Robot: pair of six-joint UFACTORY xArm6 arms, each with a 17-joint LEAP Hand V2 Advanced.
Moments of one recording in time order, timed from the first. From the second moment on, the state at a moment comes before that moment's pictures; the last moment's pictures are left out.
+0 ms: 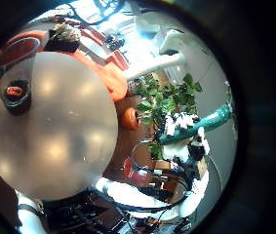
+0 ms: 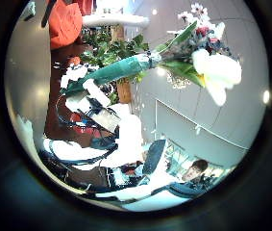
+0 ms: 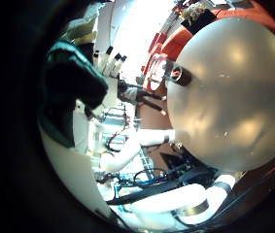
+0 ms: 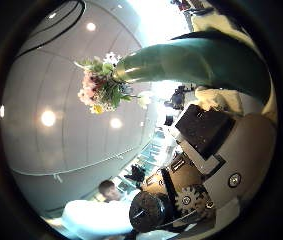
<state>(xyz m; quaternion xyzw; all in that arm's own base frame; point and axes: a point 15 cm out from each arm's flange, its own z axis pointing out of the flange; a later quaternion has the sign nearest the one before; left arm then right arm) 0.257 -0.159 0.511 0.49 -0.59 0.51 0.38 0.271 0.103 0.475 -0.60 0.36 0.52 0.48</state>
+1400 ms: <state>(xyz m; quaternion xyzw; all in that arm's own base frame) 0.267 -0.154 0.588 0.45 -0.61 0.53 0.38 0.329 0.120 0.372 -0.62 0.50 0.45 0.41</state>
